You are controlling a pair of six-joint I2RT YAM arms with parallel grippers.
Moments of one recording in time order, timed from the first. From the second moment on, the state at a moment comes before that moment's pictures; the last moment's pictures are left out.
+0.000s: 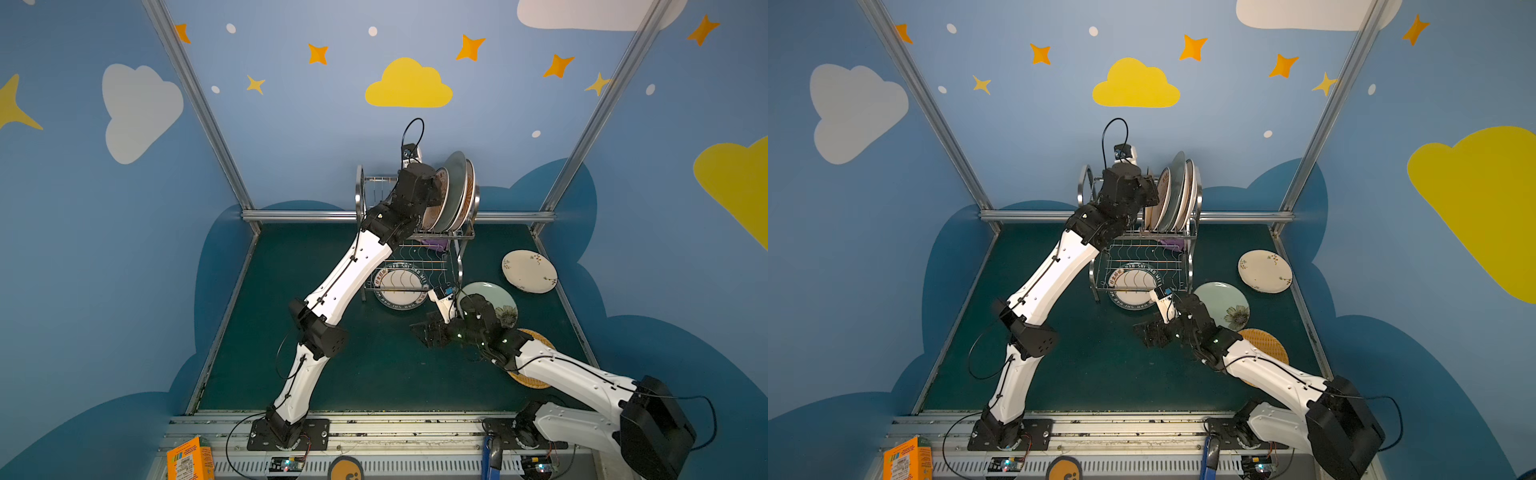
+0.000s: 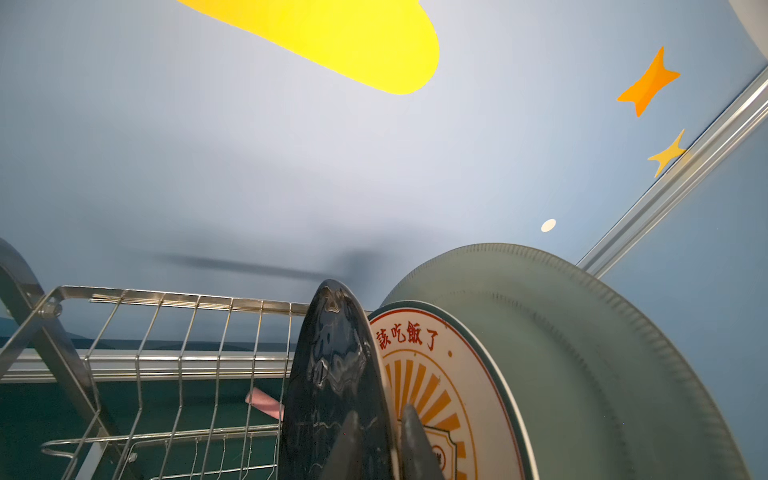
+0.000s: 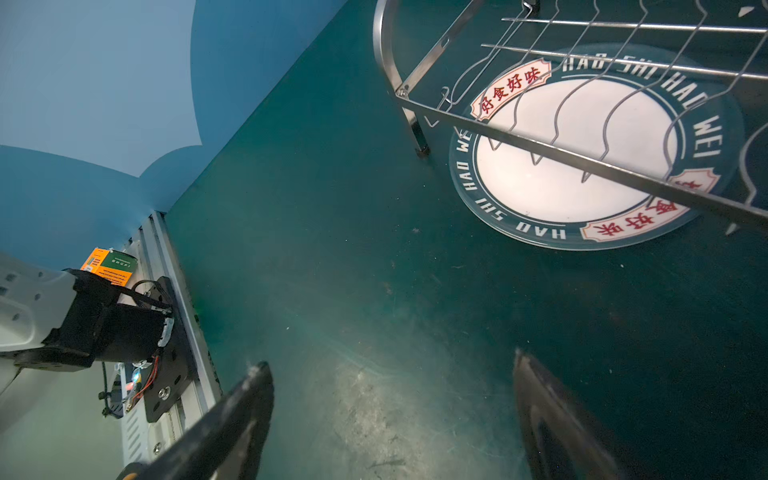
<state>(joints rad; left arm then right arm) -0.70 2.21 2.66 -0.62 -0.42 -0.47 0.76 1.15 0.61 0.01 -0.29 0.32</state>
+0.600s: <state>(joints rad) -0.70 2.22 2.71 -0.60 -0.39 -0.47 0.76 1.15 0.61 0.01 -0.29 0.31</state>
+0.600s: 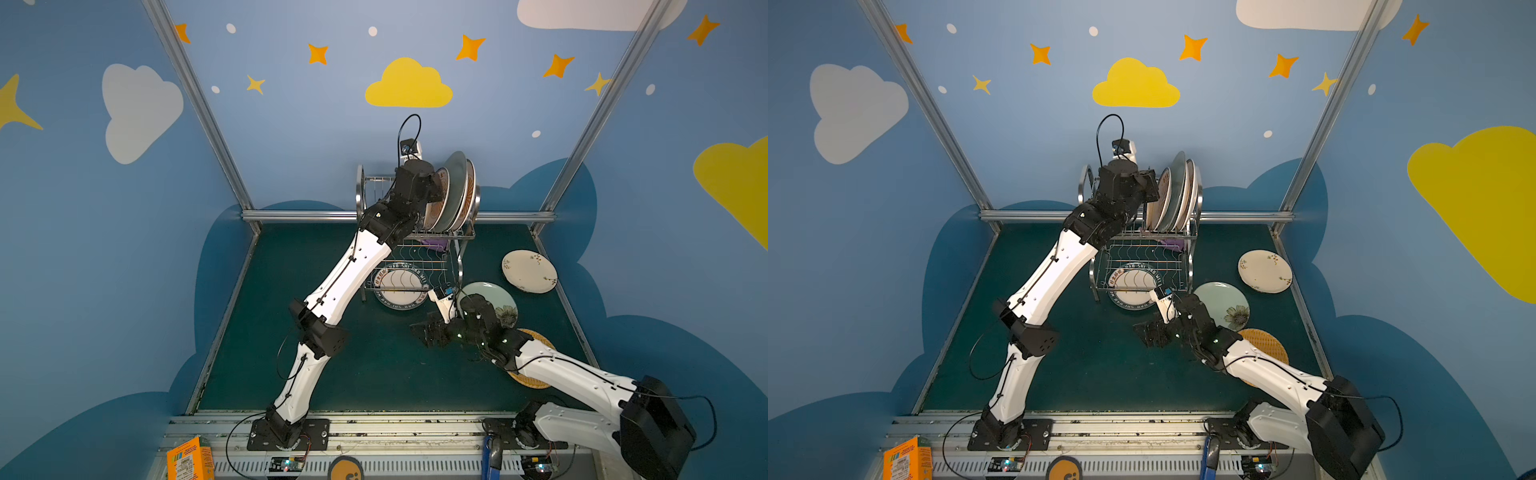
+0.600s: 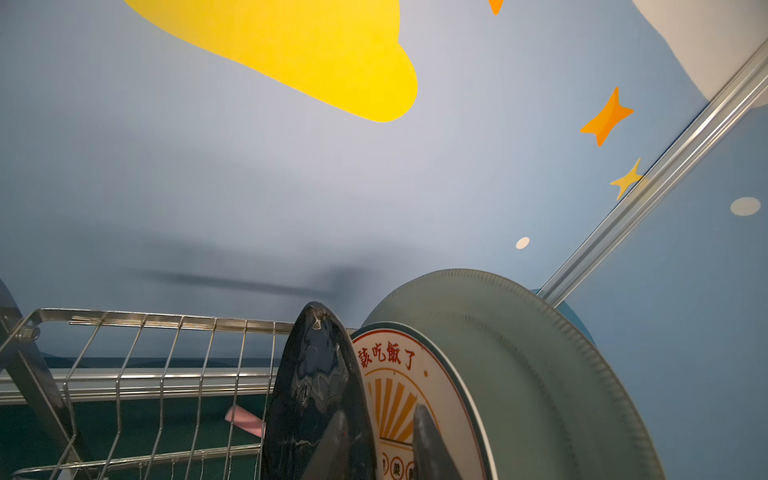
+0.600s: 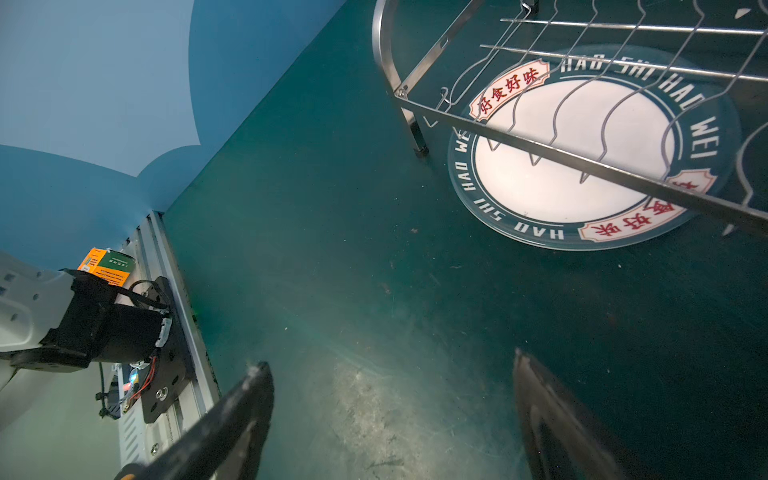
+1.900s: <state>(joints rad) -0.60 0.78 1.07 -0.48 0.21 -0.62 0.76 1.05 0.58 -0.14 -0.11 0.52</state>
